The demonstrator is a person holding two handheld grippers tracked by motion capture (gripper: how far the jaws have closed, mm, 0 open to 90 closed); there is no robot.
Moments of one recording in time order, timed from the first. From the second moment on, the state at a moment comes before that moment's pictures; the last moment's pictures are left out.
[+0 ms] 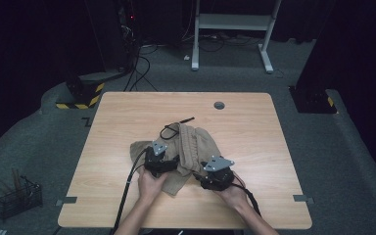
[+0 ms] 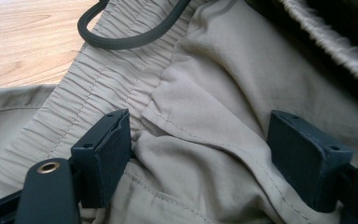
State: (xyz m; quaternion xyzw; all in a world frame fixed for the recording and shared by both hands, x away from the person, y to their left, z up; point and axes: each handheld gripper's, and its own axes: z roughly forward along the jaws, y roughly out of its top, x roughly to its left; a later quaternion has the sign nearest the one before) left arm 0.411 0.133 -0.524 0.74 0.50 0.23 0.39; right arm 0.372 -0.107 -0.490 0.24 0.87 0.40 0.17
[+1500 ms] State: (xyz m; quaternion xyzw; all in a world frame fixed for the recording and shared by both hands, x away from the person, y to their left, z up) left arm 0.409 0.135 -0.524 0.74 0.50 0.23 0.39; right arm 0.458 -0.180 -0.441 0.35 0.79 0.43 0.24
